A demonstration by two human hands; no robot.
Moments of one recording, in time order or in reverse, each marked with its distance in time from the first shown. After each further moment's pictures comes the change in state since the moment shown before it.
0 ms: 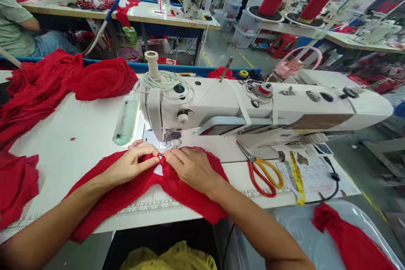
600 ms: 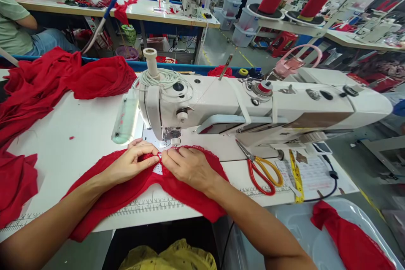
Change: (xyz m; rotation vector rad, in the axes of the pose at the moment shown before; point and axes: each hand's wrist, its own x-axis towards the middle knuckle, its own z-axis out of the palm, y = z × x) left_hand -0.001 -0.001 0.002 0.011 0.001 -0.023; right_hand 0.001 -0.002 -0.004 -0.113 -0.005 -0.110
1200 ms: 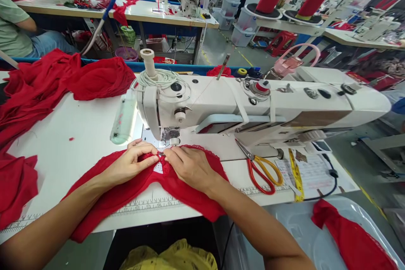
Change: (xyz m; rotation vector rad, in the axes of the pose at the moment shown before) left_hand 0.000 0.001 -0.001 0.009 0.001 0.023; right_hand -0.001 -0.003 0.001 0.256 -0.036 0.196
